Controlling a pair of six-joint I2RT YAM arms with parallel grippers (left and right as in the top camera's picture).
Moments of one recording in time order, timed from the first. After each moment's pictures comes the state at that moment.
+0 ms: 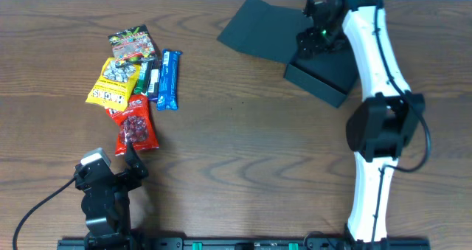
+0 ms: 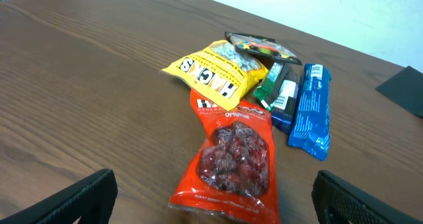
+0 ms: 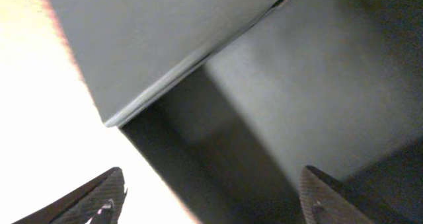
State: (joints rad) left arm 0.14 0.01 0.14 -0.47 -0.12 -0.25; right arm 0.11 2.35 2.36 -1.37 -0.10 -0.22
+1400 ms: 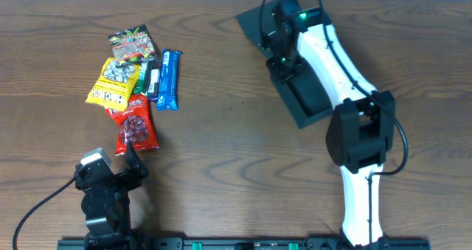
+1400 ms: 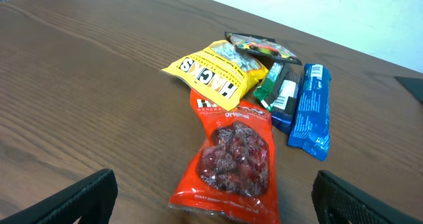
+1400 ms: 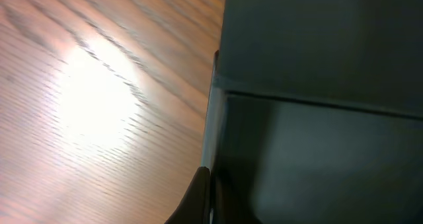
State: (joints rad) left arm 0.14 0.01 0.14 -0.47 -0.12 -0.25; right arm 0.33 2.31 2.08 -1.27 -0.03 -0.21
